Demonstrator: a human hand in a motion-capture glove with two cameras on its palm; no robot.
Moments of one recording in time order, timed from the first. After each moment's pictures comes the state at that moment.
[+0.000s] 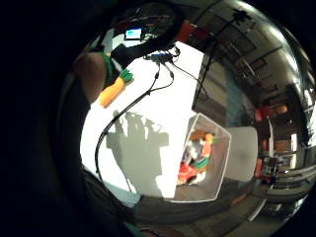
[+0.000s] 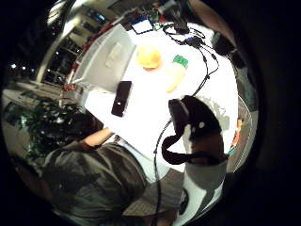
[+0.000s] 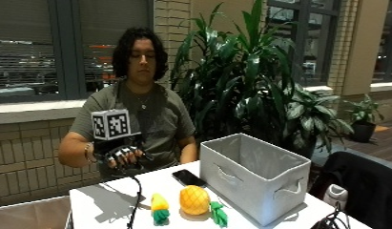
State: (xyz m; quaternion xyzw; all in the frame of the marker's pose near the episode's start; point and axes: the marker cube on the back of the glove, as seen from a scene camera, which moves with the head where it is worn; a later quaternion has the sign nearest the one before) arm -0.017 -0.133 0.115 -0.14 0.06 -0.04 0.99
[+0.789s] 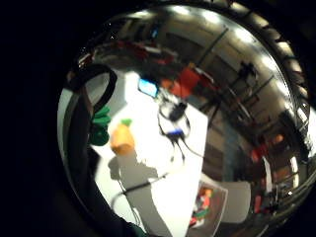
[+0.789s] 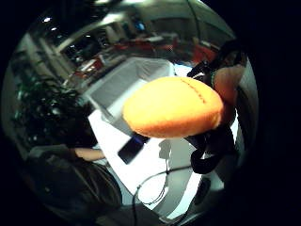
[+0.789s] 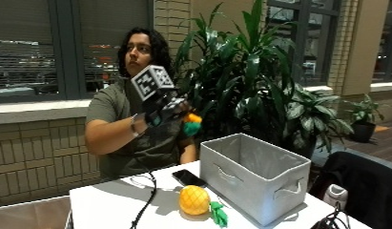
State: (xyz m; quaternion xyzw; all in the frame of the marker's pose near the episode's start) arm -0.170 -0.249 0.092 0.04 0.03 -0.19 0.98
